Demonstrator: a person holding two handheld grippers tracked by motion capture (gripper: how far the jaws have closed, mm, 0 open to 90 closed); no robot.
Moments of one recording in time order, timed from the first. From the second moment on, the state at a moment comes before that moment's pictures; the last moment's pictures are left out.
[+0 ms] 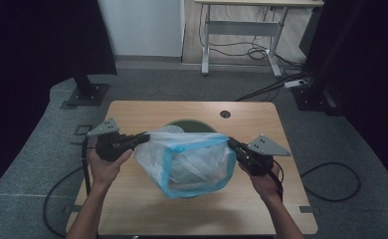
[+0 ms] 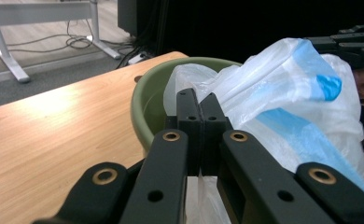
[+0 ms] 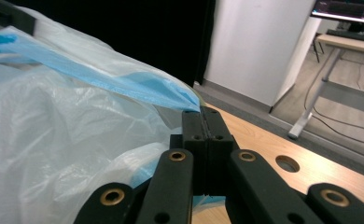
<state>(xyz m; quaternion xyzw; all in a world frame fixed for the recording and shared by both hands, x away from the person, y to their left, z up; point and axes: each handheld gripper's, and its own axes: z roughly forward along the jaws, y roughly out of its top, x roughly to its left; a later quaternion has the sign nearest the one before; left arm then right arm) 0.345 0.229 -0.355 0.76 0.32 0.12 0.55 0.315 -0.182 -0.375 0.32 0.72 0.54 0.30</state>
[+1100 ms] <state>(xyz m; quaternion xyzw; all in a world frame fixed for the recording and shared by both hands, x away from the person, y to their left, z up) 0.415 0.237 -0.392 0.76 0.41 0.08 0.49 0.410 -0.165 -0.406 0.35 0.74 0.52 0.25</state>
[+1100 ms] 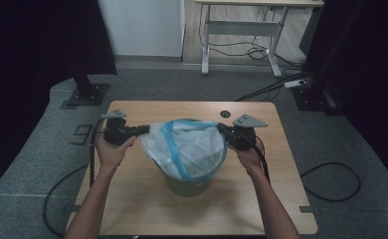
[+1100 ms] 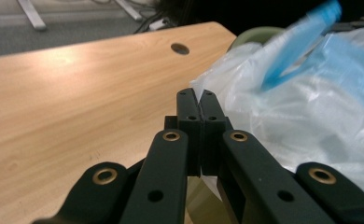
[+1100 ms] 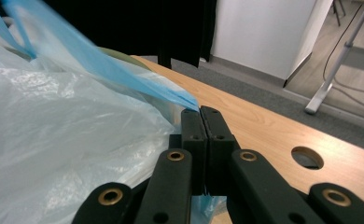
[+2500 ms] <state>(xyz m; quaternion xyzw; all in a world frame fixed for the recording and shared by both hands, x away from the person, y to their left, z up) 0.439 0.214 -0.417 0.77 0.45 0.03 0.45 0.419 -0.154 -0.438 0.43 0.72 0.52 0.17</state>
